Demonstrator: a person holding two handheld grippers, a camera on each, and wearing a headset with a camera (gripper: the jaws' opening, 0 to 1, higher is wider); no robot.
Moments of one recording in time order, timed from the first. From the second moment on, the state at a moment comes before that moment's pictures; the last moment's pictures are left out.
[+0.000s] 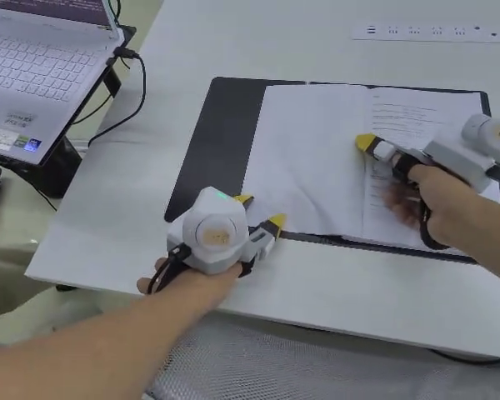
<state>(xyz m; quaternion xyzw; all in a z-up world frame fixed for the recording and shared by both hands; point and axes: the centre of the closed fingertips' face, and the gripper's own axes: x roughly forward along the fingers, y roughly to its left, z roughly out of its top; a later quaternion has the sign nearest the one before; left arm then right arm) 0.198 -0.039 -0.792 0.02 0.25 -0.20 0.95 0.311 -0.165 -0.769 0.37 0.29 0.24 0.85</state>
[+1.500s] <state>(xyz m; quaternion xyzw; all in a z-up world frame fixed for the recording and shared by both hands) 0.193 -0.038 -0.788 0.03 0.26 -0.20 0.94 0.147 -0.158 -0.778 0.38 0.46 0.27 0.76</state>
